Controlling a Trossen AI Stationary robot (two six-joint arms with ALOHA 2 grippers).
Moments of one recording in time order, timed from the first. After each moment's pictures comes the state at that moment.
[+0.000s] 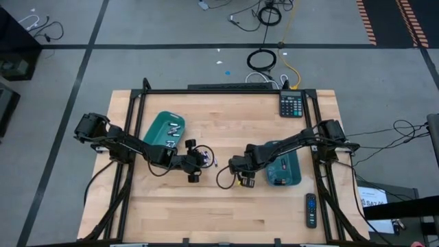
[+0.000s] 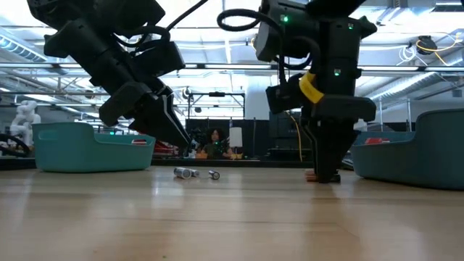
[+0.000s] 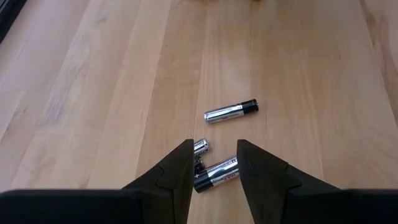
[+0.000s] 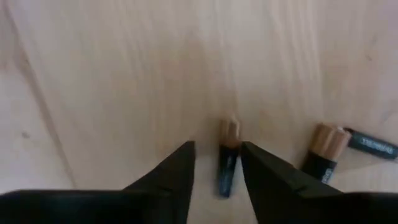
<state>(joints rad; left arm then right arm) -0.24 1.58 0.67 0.09 -0.40 -0.05 0.18 1.93 1.18 -0.72 0.10 0.39</state>
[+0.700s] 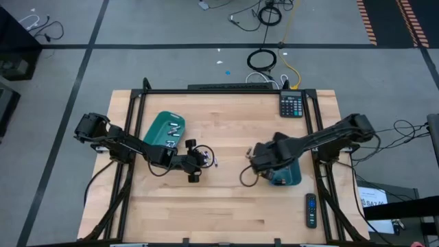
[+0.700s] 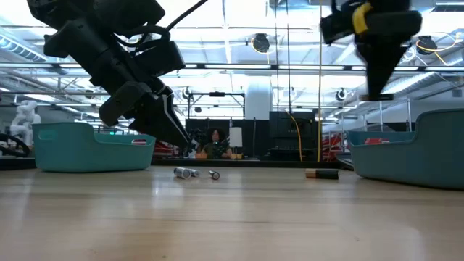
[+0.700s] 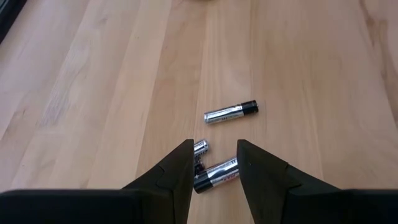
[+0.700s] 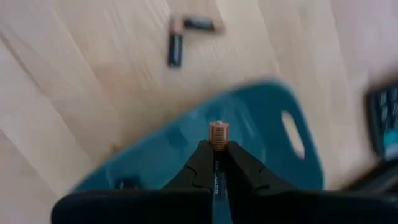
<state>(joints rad) -0.24 1.58 0.67 0.09 -0.40 -0.05 0.28 1.59 1.26 -1.27 0.29 0.74</state>
